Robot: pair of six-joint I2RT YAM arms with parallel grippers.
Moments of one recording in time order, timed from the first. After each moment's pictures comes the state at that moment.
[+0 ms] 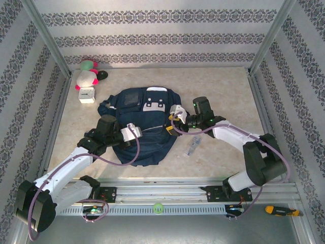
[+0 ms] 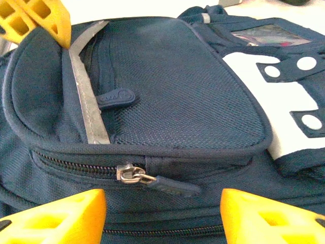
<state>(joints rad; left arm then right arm) -0.41 0.99 0.59 -0.29 0.37 0.72 0.42 1.50 0.82 -0.03 -0.78 -0.51</state>
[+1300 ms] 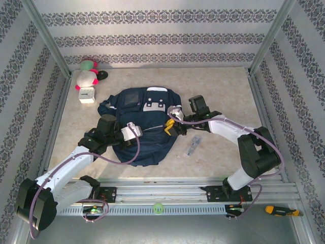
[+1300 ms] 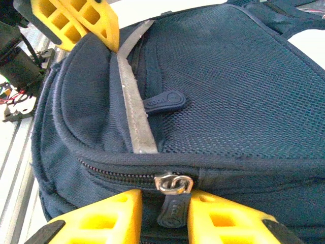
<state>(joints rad) -0.40 1.01 0.59 -0.28 0.39 0.70 0.43 1.57 0.91 -0.21 -0.94 -0.49</state>
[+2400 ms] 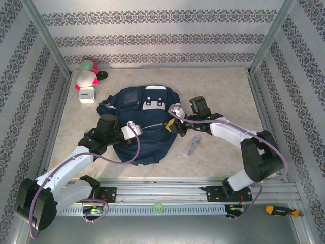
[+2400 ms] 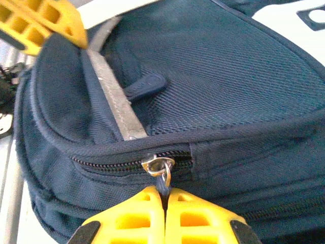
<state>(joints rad) -0.40 1.01 0.59 -0.24 0.36 0.69 0.43 1.53 0.87 -0.15 -0.79 -0.32</state>
